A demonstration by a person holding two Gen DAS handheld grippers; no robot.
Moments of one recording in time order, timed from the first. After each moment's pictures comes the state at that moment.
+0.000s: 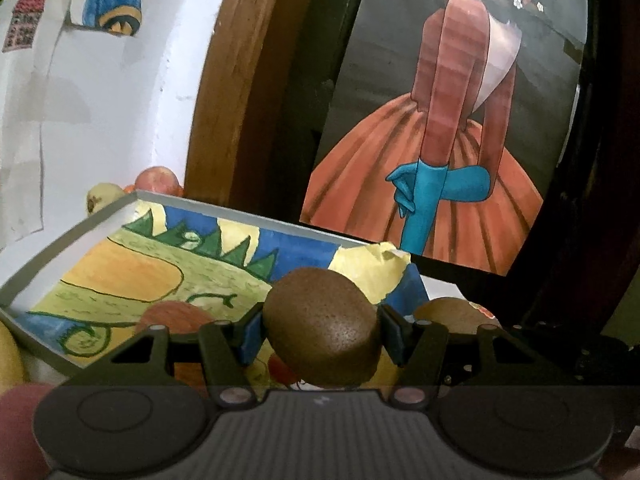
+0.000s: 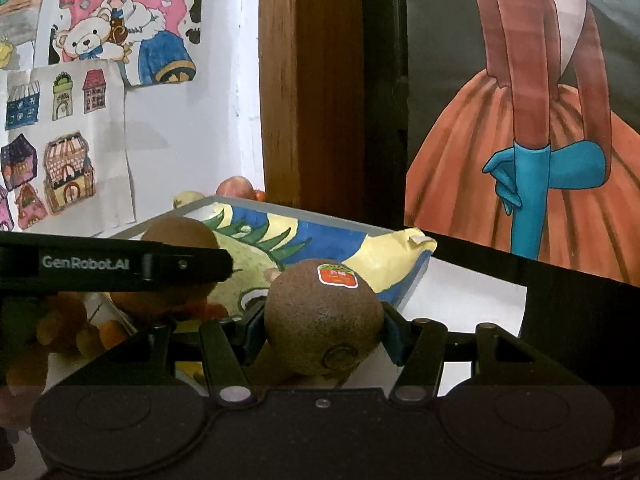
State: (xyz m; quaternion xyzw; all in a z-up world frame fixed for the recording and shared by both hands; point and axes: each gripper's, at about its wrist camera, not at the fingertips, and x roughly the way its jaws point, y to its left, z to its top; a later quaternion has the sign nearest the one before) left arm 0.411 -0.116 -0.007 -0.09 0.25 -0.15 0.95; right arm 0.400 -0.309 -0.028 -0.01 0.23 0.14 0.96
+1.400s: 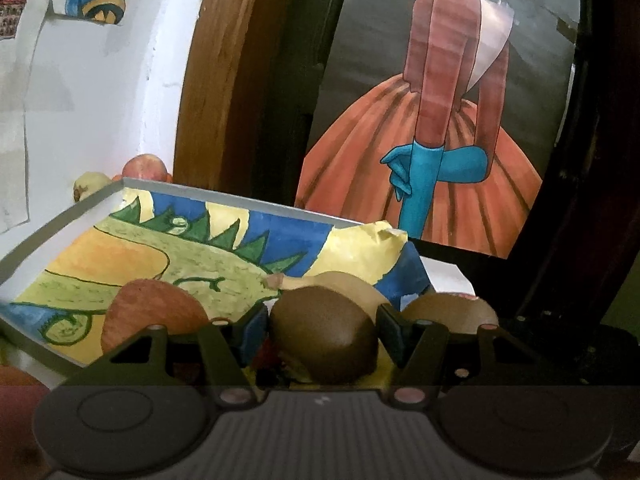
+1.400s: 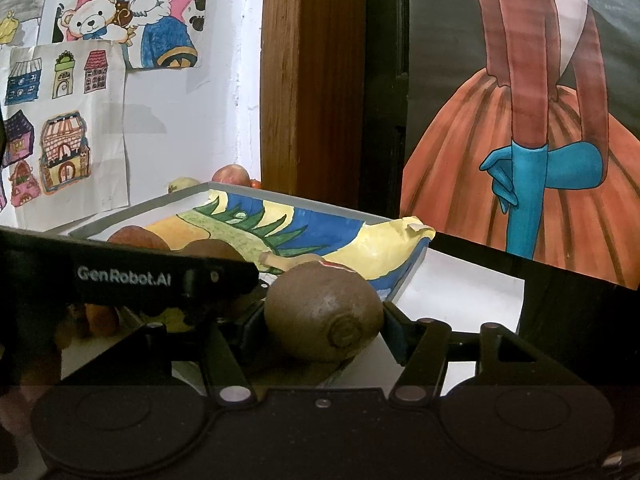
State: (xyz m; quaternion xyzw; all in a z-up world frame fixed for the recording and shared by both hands) left arm 0.413 -0.128 -0.019 -0.07 0.25 -0.16 0.95; right arm 0.395 -0.303 -0.042 -0.03 0.22 0.13 0.97
